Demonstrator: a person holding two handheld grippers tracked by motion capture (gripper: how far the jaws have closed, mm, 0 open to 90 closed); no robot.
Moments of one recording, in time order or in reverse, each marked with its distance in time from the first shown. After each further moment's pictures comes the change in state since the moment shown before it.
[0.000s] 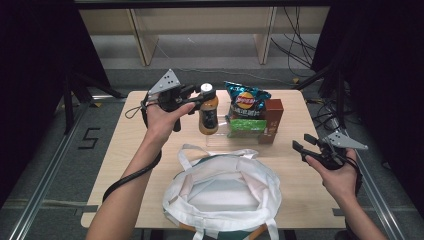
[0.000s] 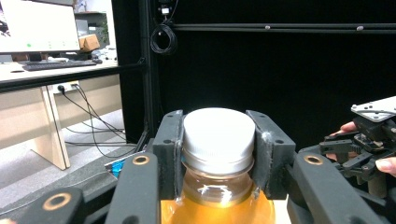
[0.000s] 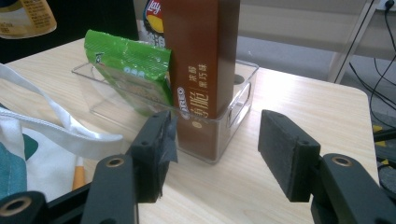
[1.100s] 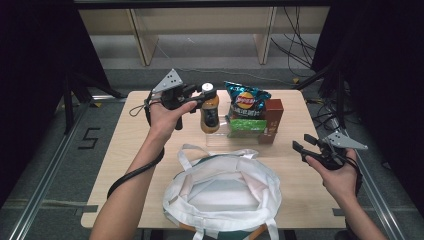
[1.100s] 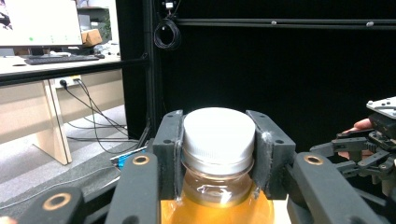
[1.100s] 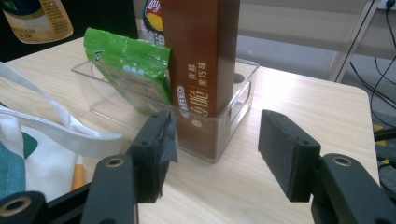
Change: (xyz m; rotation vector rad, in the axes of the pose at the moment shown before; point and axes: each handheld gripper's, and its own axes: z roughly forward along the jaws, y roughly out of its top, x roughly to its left) left arm 0.012 -0.010 0.010 0.010 0.010 -0.013; right arm 0.001 -0.001 0.001 -0.006 -0.004 0.022
